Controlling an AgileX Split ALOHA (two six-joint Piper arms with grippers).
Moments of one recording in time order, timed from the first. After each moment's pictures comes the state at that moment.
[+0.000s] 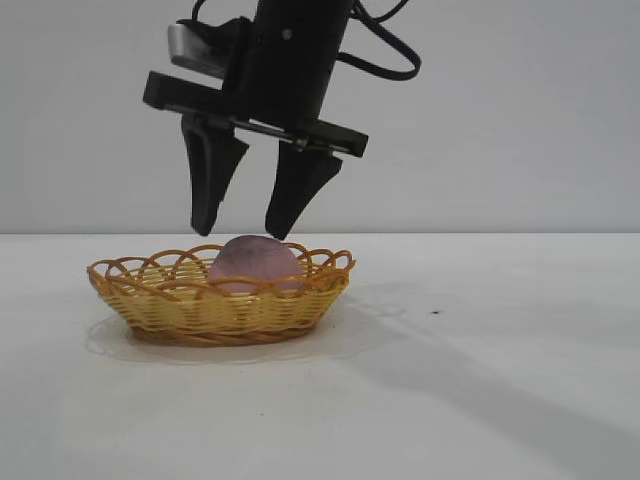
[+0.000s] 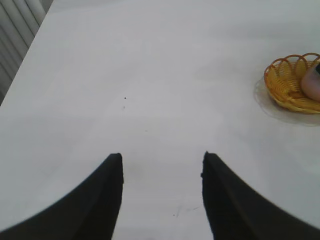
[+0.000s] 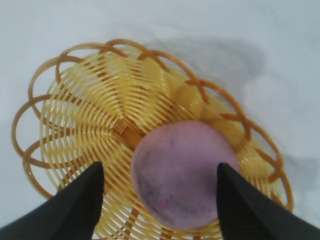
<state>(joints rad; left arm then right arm) 0.02 -0.02 -0.49 0.04 1.12 -0.05 0.68 2.14 -1.71 0.26 0.93 -0.15</state>
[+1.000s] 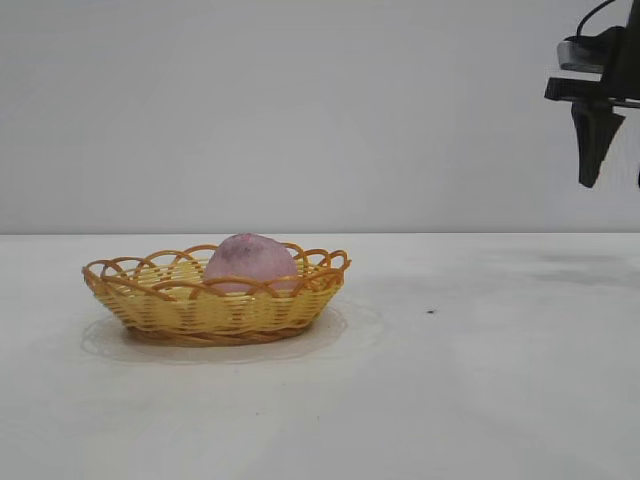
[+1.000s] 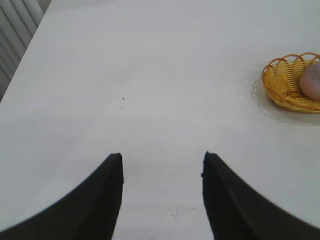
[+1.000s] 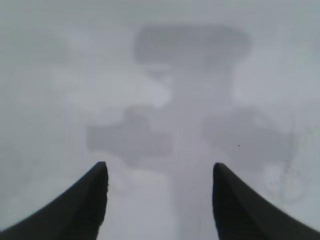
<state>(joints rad) 0.02 -0.02 -0.49 0.04 1.12 -0.05 0.01 2.08 -1.71 0.16 1.07 -0.10</state>
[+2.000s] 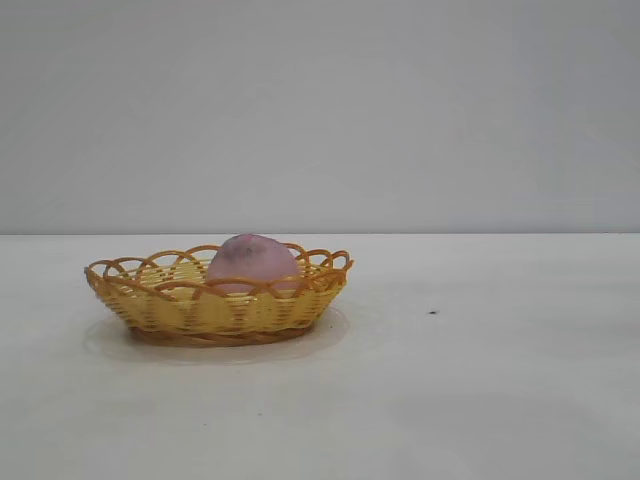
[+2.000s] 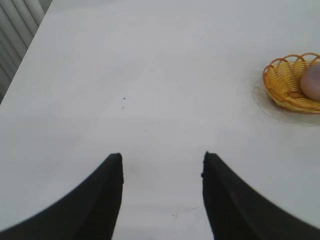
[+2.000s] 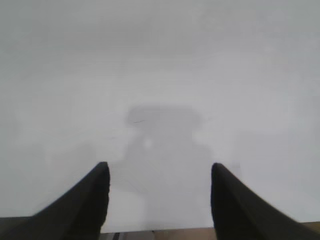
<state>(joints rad) 0.02 -0.02 -0.49 0.04 1.12 -0.05 0.01 0.82 -0.66 0.02 1.04 -0.01</state>
